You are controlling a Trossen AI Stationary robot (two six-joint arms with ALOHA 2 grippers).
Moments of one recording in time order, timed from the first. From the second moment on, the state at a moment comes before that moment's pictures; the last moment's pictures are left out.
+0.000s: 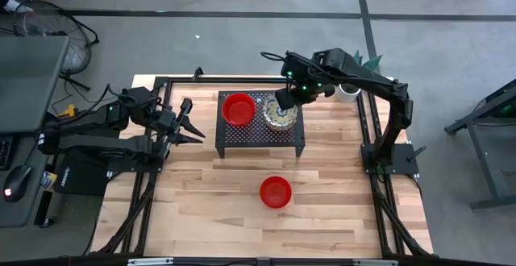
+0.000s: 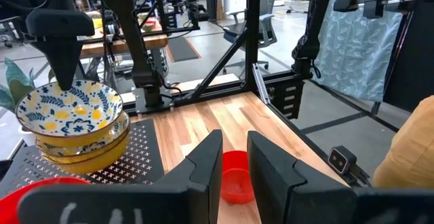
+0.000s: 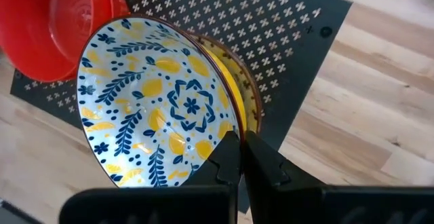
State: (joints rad) left arm 0.16 0.63 0.82 -0.31 0.48 0.14; right arm -0.30 1.79 2.08 -1.53 0.00 0.88
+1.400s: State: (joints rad) left arm 0.16 0.63 0.82 -0.29 0.46 0.13; right arm -0.35 1.77 1.92 -1.38 -0.13 0.81
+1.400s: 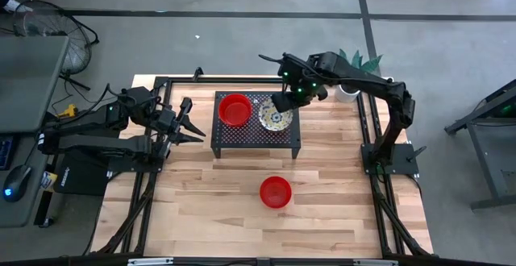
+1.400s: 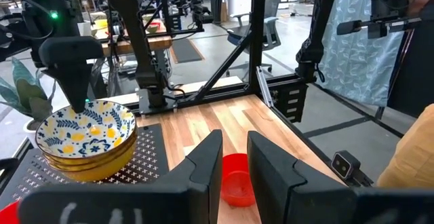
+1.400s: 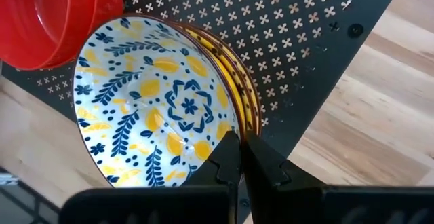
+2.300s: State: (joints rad) left arm 0.16 0.63 0.82 -0.29 0.46 0.12; right arm -0.38 1.77 1.92 -1.35 -0.14 0.75
